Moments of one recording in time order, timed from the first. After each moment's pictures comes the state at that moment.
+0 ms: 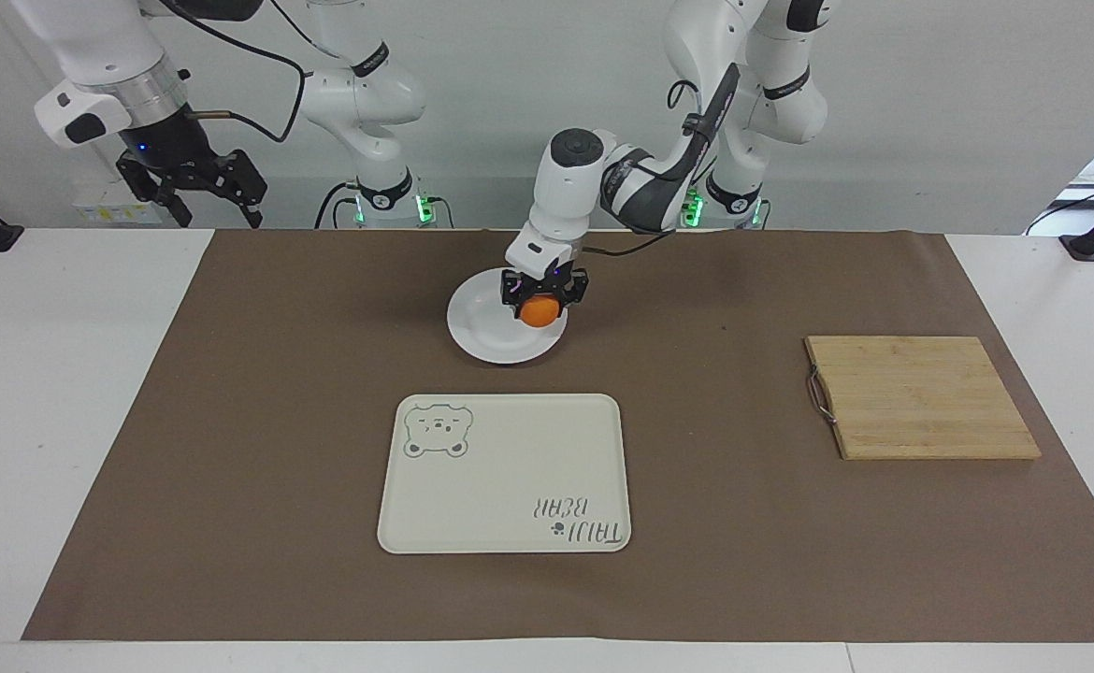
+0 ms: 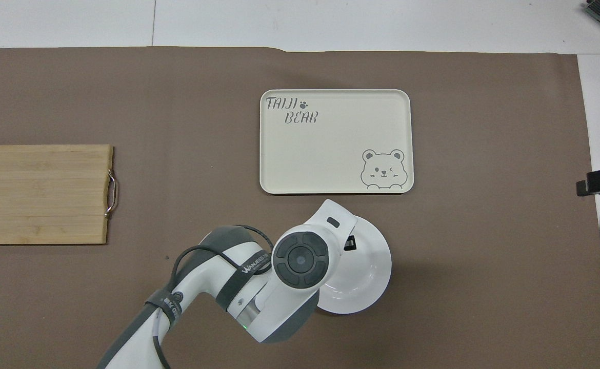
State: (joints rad) left arm -0.73 0.27 -0.17 -1.97 -0.08 2.38 -0.92; right arm 0.03 -0.09 -0.14 -1.61 0.02 1.51 -0.03
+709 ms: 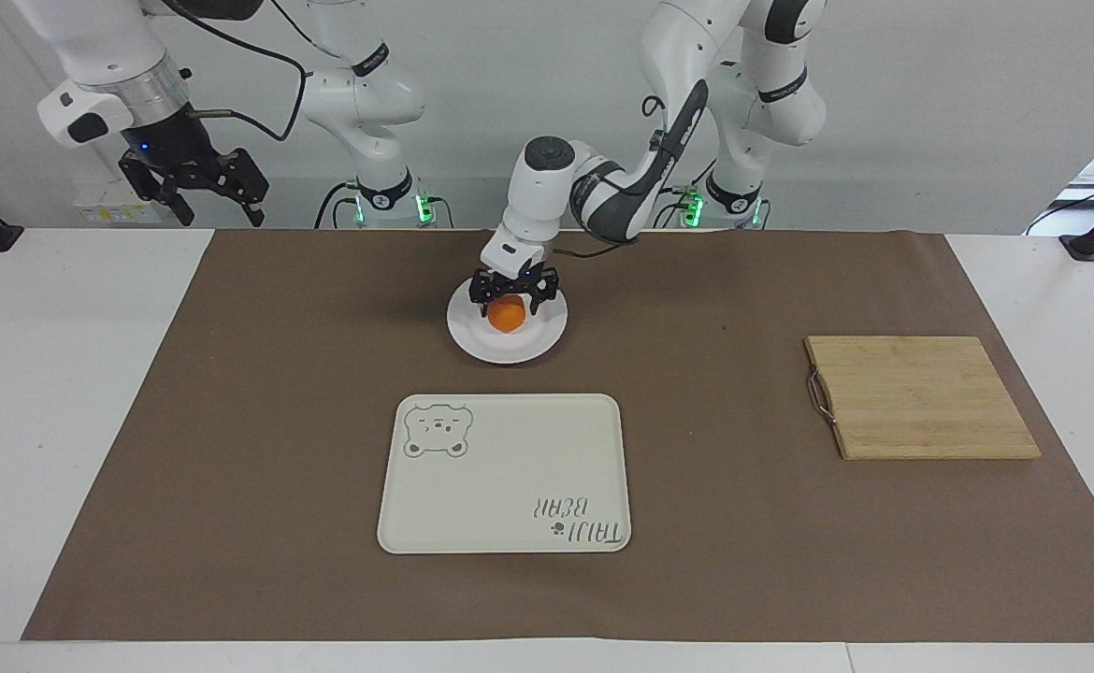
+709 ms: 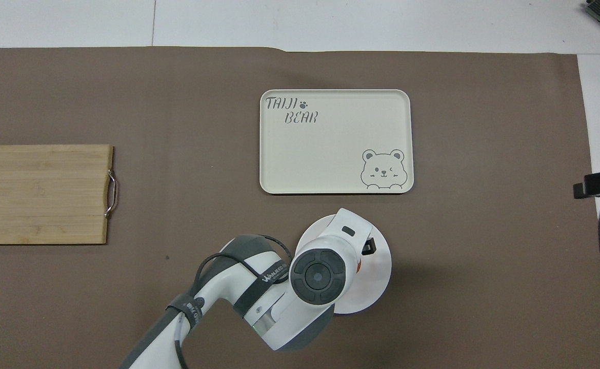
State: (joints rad) left arm -0.75 0.24 -0.15 -1.94 -0.08 2.39 -1.03; right arm 0.03 -0.10 -0.14 -1.63 0.06 1.51 -0.03
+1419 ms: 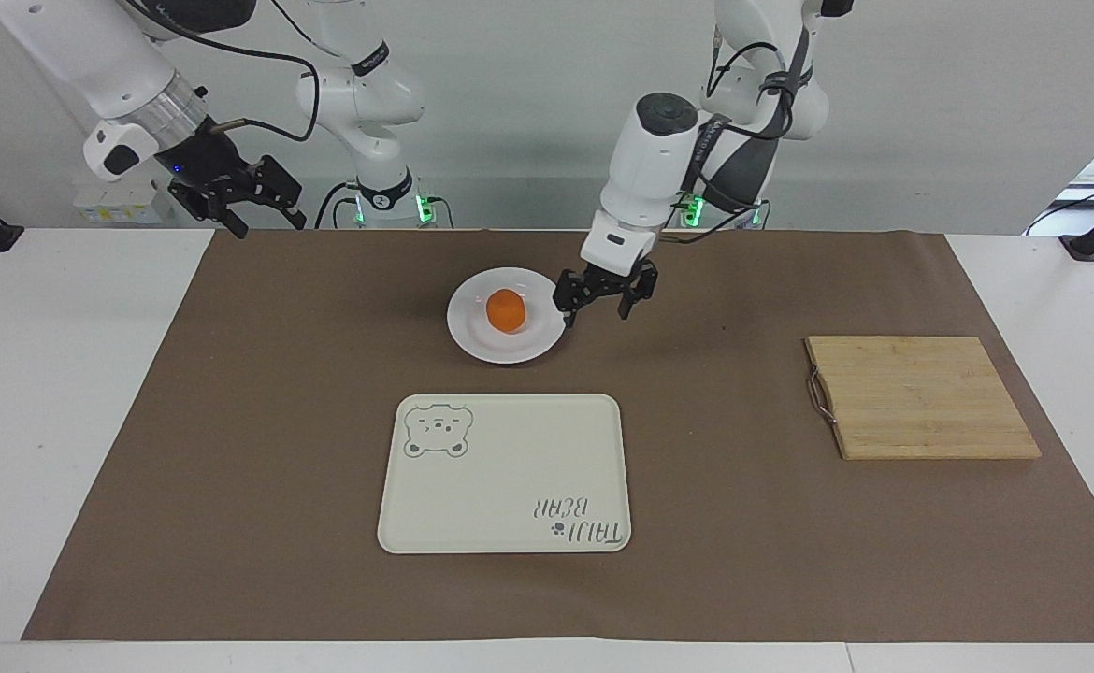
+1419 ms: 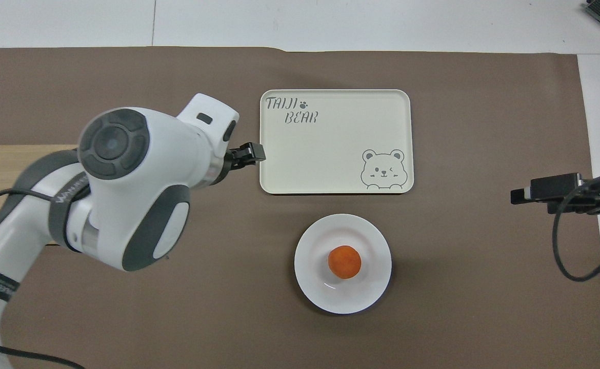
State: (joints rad) left arm -0.33 0.13 -0.13 -1.78 -0.08 2.11 -0.60; right arm 0.00 -0.13 -0.14 -1.86 0.44 1.62 -0.05
